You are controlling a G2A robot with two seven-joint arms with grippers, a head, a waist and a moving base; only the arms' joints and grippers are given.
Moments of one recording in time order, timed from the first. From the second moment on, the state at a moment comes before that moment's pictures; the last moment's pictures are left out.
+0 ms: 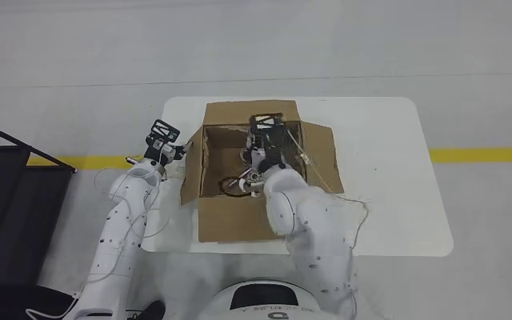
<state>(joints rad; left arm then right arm) 1.32 -1.29 -1.50 -1.33 1.83 -0.26 -0.01 -1.39 -1.70 1.05 -1.85 -1.52 0.29 0.84</state>
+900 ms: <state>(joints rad) 1.32 -1.29 -1.50 -1.33 1.83 -0.26 -0.01 -1.18 -1.72 1.00 -1.50 -1.96 0.43 1.20</state>
